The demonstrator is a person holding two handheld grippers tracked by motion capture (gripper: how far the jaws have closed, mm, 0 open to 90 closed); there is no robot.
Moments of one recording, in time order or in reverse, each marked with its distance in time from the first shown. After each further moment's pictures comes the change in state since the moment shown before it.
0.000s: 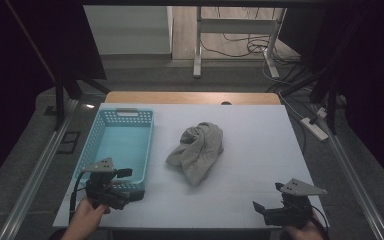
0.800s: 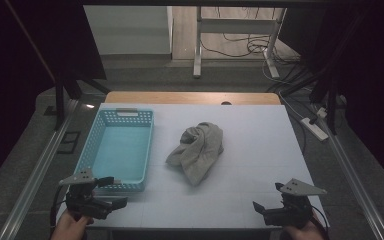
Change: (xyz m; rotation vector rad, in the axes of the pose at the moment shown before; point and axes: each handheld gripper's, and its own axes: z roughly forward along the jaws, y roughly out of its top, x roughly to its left) left arm 0.003 -0.037 -0.034 -0.014 0.089 -0.055; right arm 0.000 0.000 0.000 0.003 -0.002 -0.004
